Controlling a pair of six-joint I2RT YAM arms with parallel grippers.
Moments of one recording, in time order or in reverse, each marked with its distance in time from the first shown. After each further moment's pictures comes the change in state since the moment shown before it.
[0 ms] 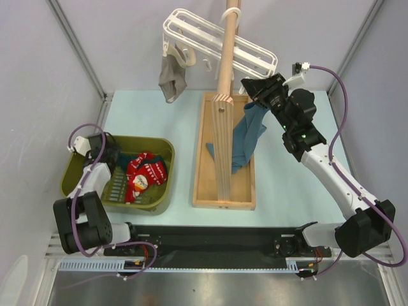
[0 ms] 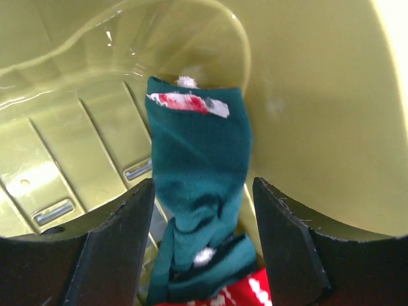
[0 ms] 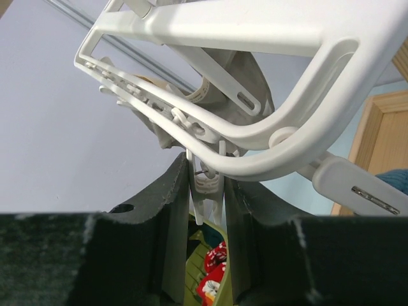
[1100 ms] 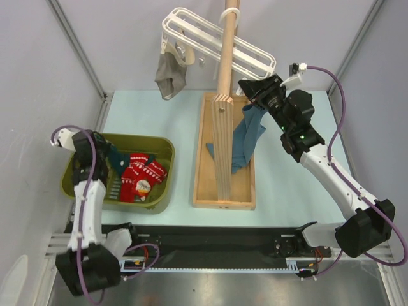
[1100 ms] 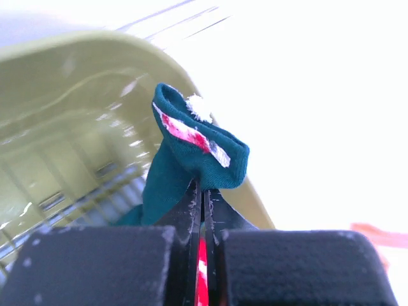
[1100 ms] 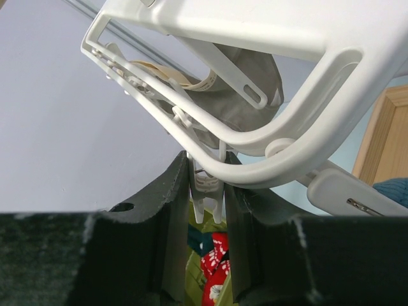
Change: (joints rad) left arm -0.002 -0.293 0.086 -0.138 0.050 0.070; right arm 0.027 0.000 -0.004 0.010 -0.006 0.011
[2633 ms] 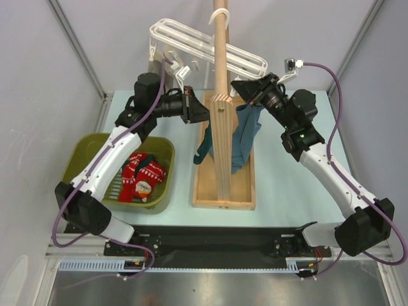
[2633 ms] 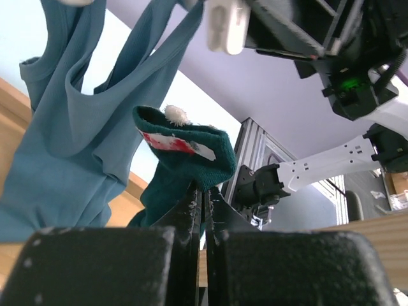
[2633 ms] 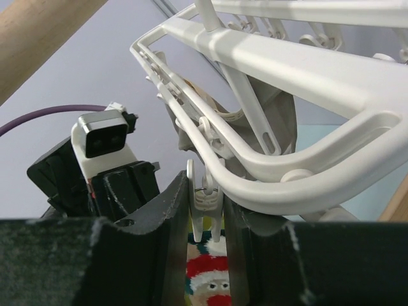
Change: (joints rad) left arm -0.692 0.470 0.708 0.047 1.158 0.322; right arm -0.005 0.011 0.008 0.120 -0.229 -0.075
